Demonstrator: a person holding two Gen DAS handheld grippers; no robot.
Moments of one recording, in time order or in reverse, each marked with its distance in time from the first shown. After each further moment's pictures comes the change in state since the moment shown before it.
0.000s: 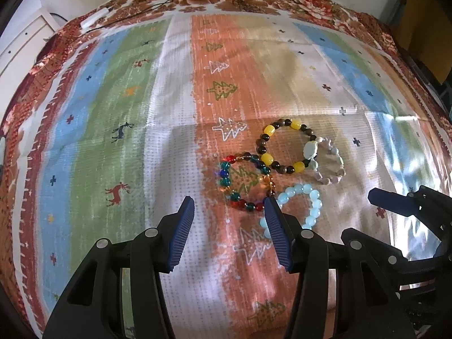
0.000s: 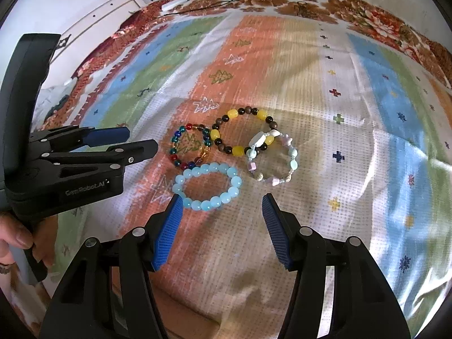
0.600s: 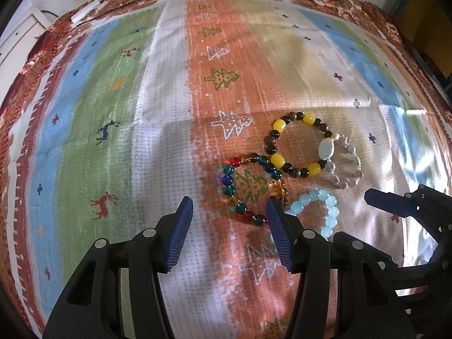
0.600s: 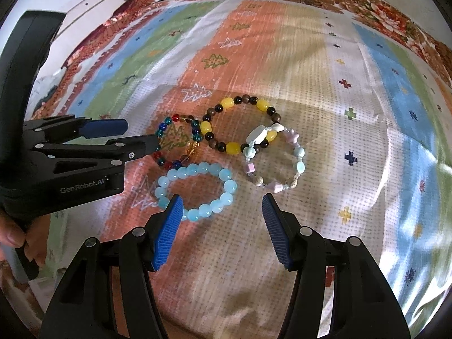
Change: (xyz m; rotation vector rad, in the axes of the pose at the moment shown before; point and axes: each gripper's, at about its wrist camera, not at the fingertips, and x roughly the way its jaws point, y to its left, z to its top) left arm 0.033 0.003 0.011 0.024 0.060 -0.001; right arm 0.038 -0.001 0.008 -0.018 0.062 -0.034
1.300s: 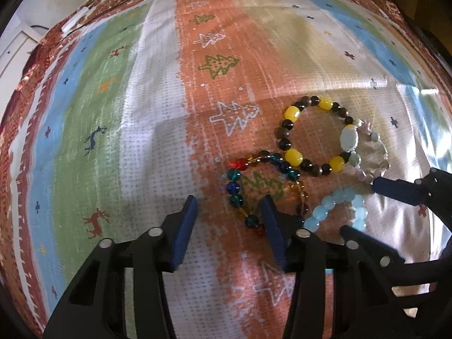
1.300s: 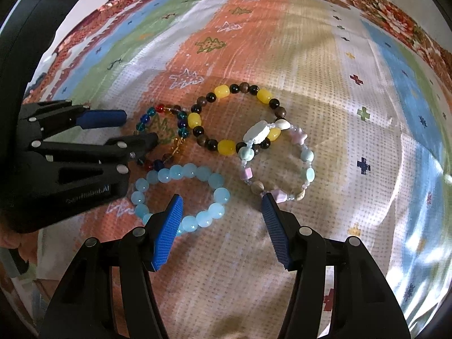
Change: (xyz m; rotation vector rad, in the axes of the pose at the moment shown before) left arm 0.027 -0.003 0.005 0.067 0.037 0.067; right arm 0.029 0.000 0.008 -0.042 0.043 -0.051
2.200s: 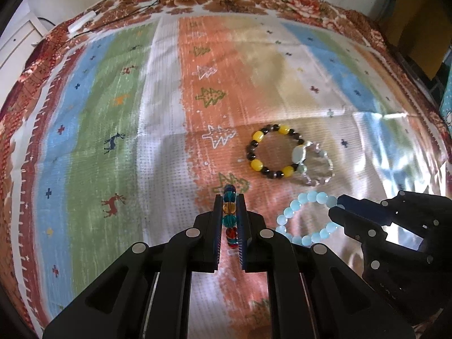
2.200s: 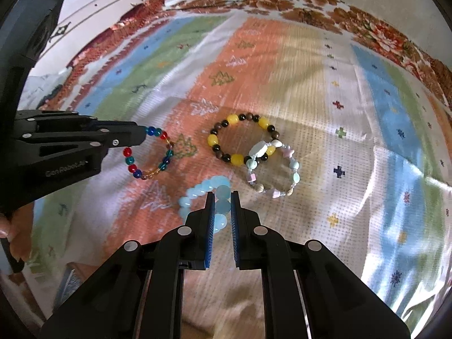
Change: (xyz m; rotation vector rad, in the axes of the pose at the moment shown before) left arm -0.071 0.004 -0.011 -0.053 -0.097 -0.125; right arm -0.067 0.011 -0.014 0.004 -0.140 0.014
